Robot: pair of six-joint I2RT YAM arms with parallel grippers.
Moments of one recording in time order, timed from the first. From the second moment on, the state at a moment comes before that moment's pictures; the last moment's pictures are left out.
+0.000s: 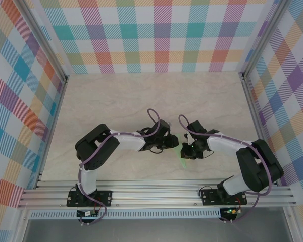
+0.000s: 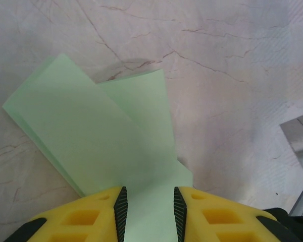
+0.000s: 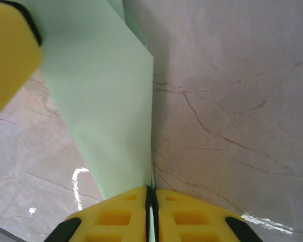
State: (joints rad) left arm -0.89 1.95 1.05 0.12 0.22 -0.95; right arm 0.51 1.46 0.64 -0.53 -0.36 0.52
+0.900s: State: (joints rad) left arm -0.89 1.97 1.07 0.09 0.23 -0.96; right arm 0.54 1.29 0.63 -0.44 -0.44 0.59
